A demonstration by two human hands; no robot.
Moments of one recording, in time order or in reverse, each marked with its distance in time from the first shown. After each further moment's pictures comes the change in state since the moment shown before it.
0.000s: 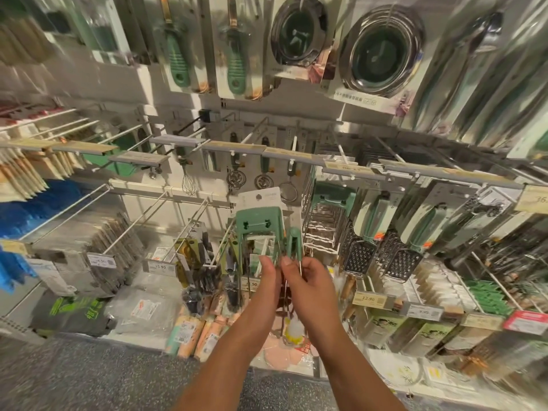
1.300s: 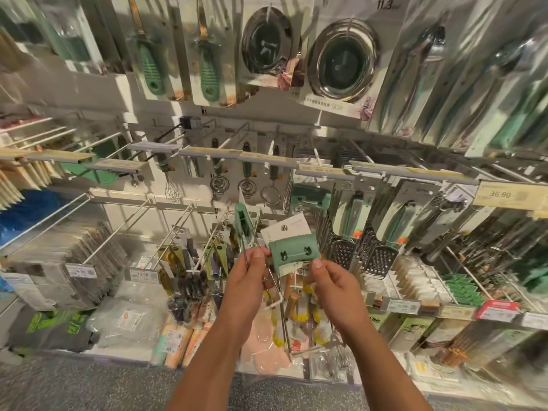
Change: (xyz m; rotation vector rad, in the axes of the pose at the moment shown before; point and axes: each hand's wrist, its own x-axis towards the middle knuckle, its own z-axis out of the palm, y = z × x) left_hand 0.008 0.017 0.019 -0.085 0.319 0.144; right_hand 0.010 0.011 -0.082 -0.175 -0.007 -0.102
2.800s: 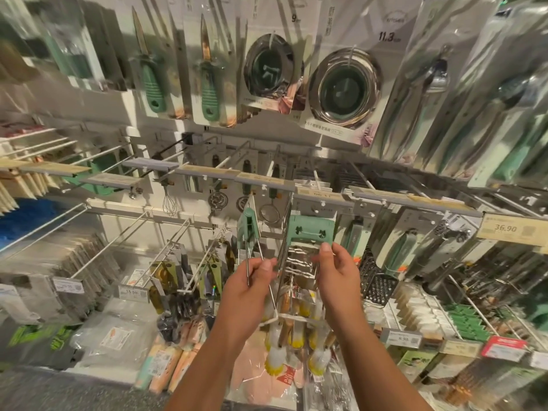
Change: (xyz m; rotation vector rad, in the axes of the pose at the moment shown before) left_hand 0.016 0.014 0.008 0.180 -0.017 0.188; right_hand 0.064 -0.024 0.010 0.192 0.253 -0.035
